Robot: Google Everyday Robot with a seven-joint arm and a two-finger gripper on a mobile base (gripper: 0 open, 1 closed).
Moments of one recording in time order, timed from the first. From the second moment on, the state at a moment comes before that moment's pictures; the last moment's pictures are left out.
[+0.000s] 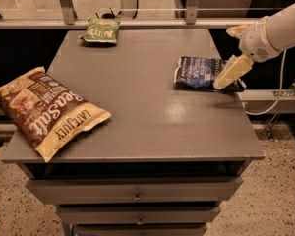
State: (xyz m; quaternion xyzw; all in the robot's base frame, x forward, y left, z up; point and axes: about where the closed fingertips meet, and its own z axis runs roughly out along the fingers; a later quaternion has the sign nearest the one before) arm 0.647 -0.235 0.904 -0.56 0.73 0.03 0.38
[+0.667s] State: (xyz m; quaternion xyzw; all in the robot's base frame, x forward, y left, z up) arm 0.669 -0.242 0.890 -0.52 0.76 0.07 0.39
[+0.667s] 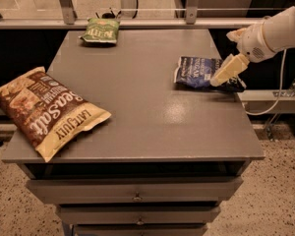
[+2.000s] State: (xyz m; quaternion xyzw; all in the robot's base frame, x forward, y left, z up) arm 0.657 -0.217 0.871 -0.52 0.76 0.15 0.36
